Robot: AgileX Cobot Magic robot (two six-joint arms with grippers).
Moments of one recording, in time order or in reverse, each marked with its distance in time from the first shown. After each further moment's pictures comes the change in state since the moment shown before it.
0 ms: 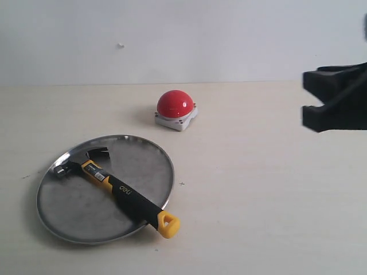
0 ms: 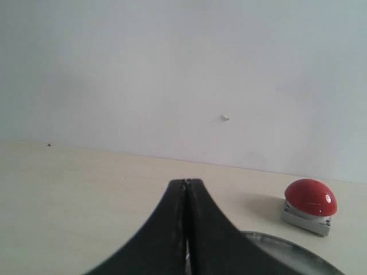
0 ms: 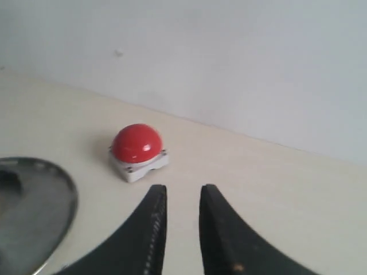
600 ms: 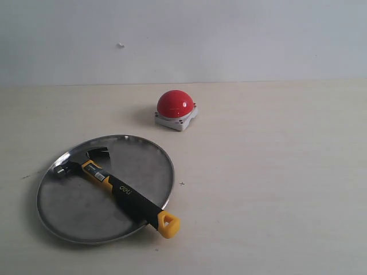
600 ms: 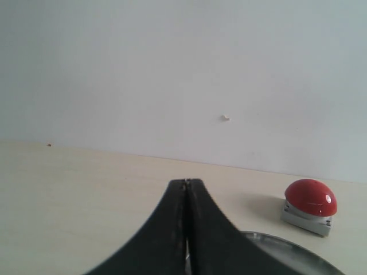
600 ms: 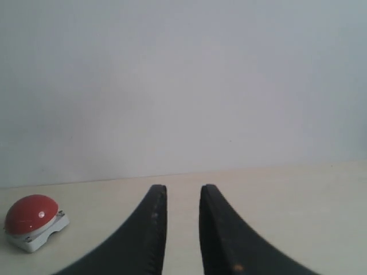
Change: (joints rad) left arm 0.000 0.000 0.000 0.000 0.000 0.000; right arm -0.369 -0.483 0.247 0.028 0.013 0.098
